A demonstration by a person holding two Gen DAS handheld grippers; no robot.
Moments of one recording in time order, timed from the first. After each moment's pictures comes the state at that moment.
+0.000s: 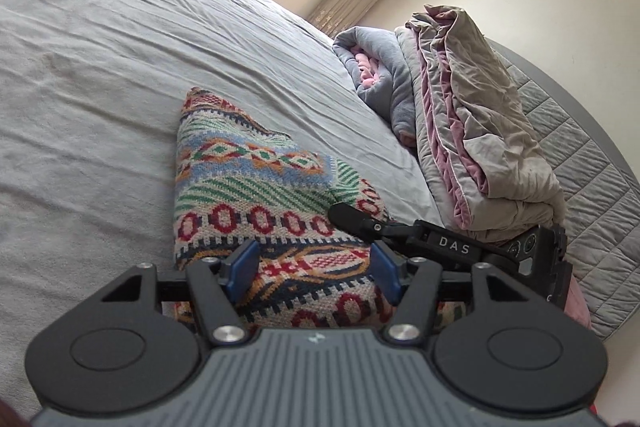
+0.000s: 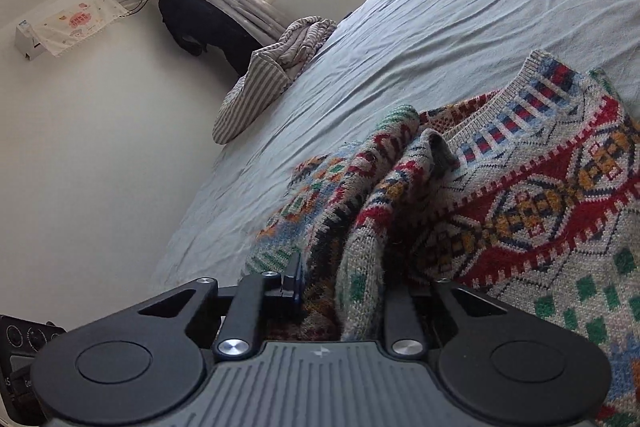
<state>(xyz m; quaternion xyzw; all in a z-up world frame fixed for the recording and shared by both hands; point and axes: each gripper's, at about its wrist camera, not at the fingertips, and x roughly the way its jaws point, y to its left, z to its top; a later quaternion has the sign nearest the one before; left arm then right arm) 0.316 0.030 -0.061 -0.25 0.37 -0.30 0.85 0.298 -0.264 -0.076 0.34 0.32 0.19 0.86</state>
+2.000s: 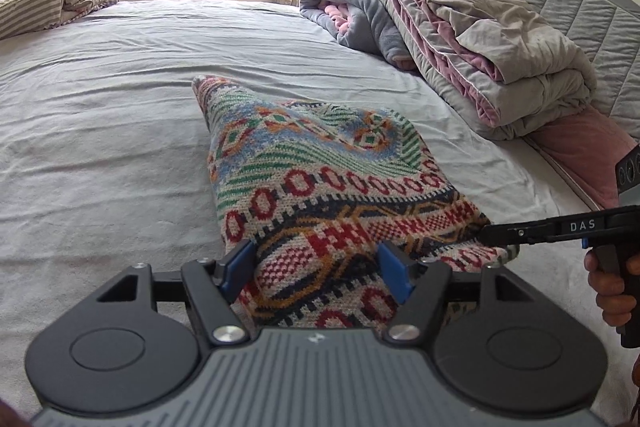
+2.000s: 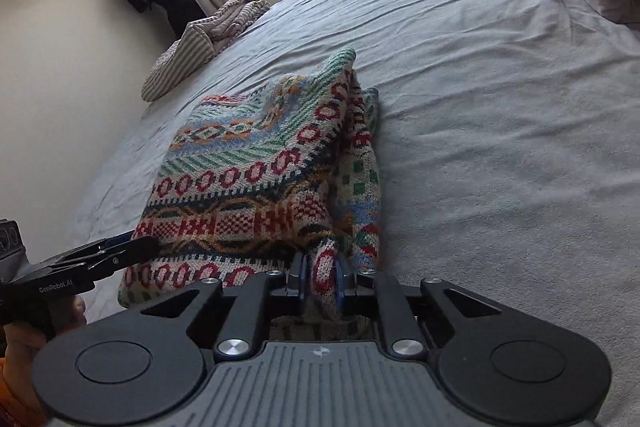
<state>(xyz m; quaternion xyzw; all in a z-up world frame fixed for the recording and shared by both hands) 0.284 -0.054 -0.064 -0.03 0.36 -0.30 0.89 0.224 -0.370 -0.076 0.22 0.40 0.10 0.89</state>
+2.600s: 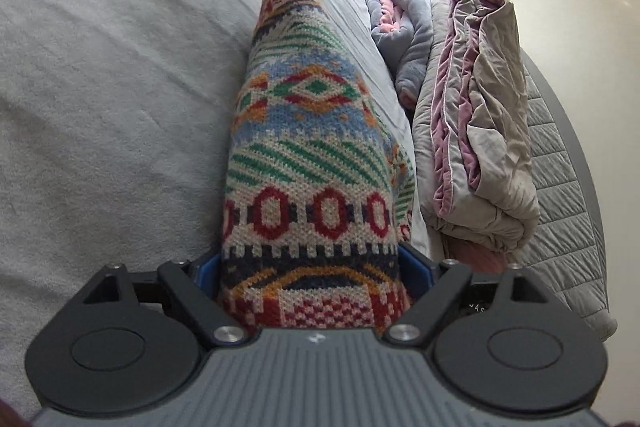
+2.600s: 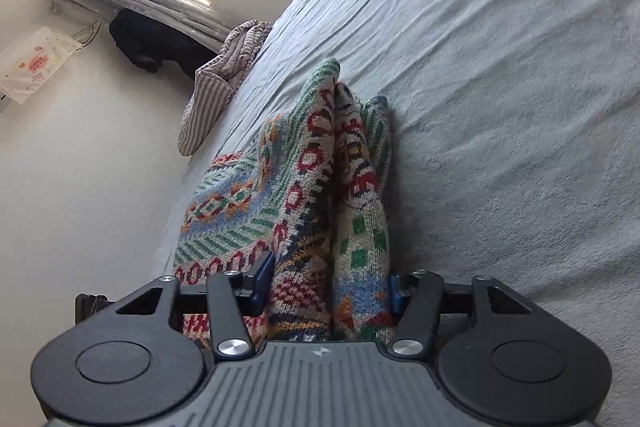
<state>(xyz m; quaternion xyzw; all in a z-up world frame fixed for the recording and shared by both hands) 0.362 -0.016 -0.143 -0.37 0.49 -0.31 0.73 0.287 -0.395 -0.139 0.40 0.39 0.15 0.81</state>
